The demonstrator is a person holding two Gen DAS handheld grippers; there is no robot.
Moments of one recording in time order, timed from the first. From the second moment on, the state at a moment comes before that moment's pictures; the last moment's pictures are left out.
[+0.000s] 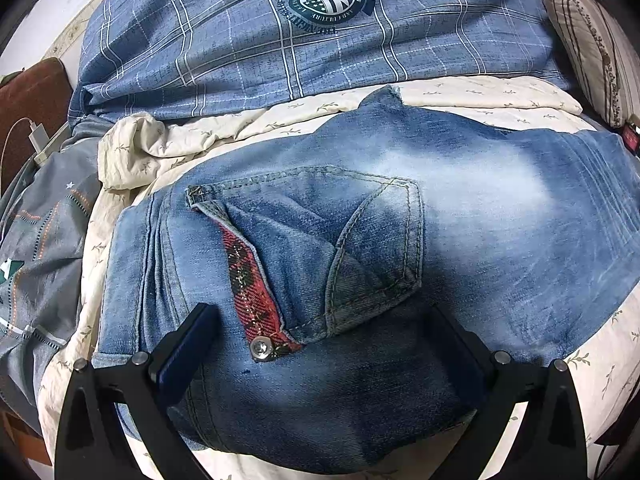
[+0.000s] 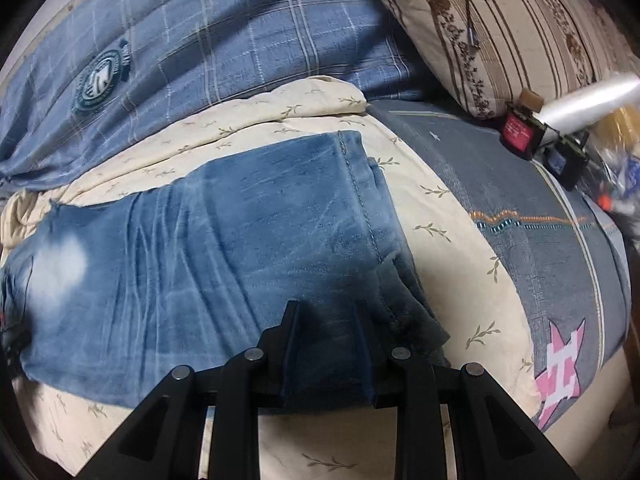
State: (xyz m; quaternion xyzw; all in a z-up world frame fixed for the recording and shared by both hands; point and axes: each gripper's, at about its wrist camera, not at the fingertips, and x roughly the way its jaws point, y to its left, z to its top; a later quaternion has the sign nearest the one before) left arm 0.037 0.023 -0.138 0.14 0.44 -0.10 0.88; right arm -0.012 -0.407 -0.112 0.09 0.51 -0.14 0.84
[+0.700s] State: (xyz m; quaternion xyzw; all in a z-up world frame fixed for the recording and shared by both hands) left arm 0.038 0.027 -0.128 0.14 0.42 -0.10 0.89; right arm 0.078 -0.395 -0.108 0.12 0.49 -0.07 0.86
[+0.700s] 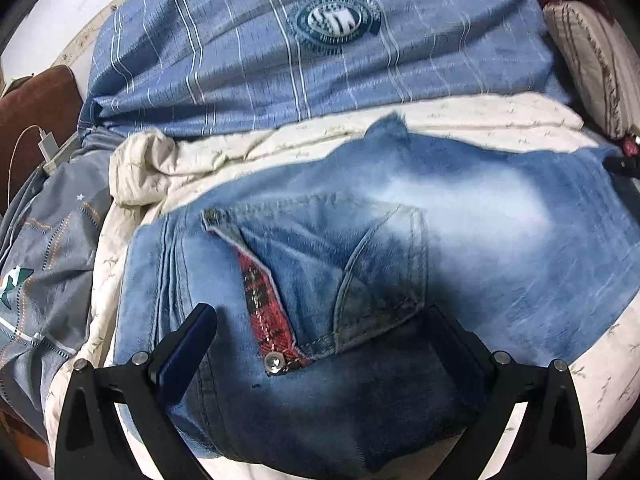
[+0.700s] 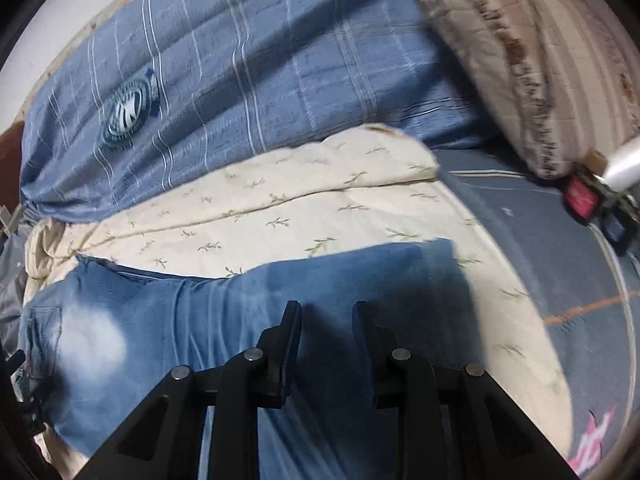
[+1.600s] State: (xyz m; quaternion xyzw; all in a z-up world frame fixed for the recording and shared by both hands) left arm 0.056 0.123 -0.118 0.02 0.43 -0.01 0.90; right arm 0.123 -0.264 -0.130 0.07 0.51 0.01 0.86
